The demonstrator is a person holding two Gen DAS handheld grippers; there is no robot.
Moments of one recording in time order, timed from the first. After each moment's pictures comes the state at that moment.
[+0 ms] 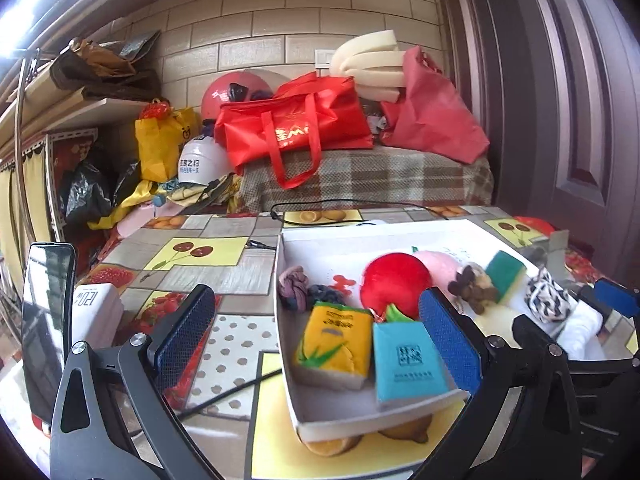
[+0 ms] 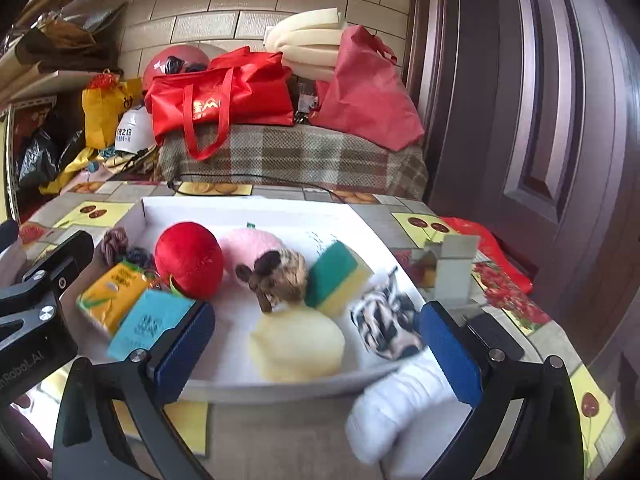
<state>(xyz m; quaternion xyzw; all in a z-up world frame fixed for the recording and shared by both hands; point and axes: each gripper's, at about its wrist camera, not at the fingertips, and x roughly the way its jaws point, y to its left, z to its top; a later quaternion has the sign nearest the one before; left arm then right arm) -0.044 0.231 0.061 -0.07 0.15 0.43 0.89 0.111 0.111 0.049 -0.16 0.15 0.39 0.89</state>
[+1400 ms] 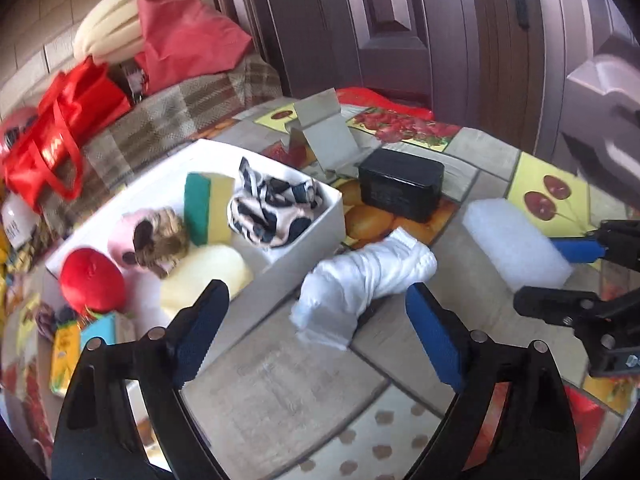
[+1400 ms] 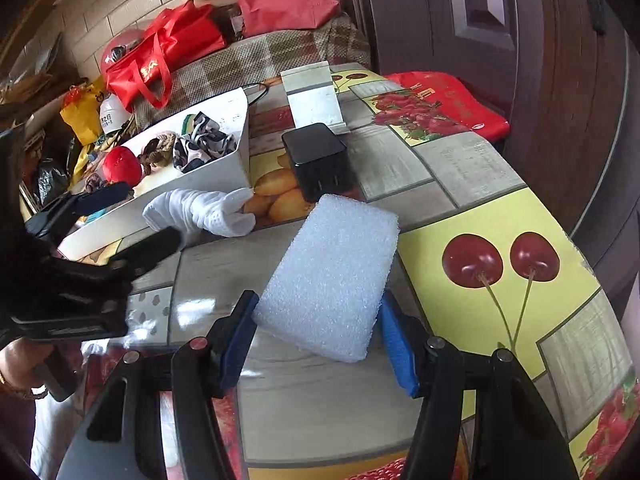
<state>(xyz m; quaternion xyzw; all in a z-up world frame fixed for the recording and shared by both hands) 0.115 0.103 0.035 0.06 0.35 0.15 0.92 0.205 -0.061 0.015 -0.10 0.37 0.42 0.82</state>
